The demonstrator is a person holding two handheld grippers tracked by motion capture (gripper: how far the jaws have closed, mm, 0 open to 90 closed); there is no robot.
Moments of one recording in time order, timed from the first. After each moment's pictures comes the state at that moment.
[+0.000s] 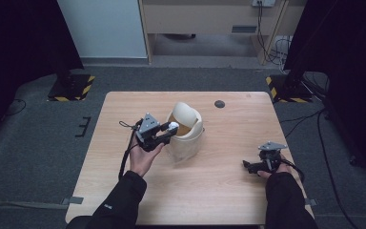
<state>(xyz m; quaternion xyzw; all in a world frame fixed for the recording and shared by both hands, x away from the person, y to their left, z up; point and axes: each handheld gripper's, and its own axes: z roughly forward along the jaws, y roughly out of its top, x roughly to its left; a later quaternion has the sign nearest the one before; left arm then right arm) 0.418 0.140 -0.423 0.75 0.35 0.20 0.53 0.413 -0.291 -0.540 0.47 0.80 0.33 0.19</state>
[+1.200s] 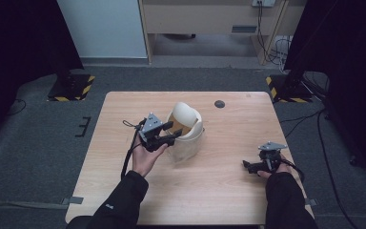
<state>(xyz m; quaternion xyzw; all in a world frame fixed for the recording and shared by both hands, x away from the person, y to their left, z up) 0.415 0.135 -0.420 0.75 0.34 0.19 0.53 0.413 -0.291 -0.540 0.47 0.80 0.33 0.19</state>
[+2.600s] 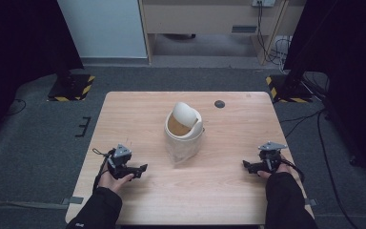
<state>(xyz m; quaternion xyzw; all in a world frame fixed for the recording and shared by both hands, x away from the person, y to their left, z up) 0.368 0.242 -0.509 0.81 0.46 0.15 0.34 0.413 -0.291 -0.540 0.47 0.80 0.33 0.19</state>
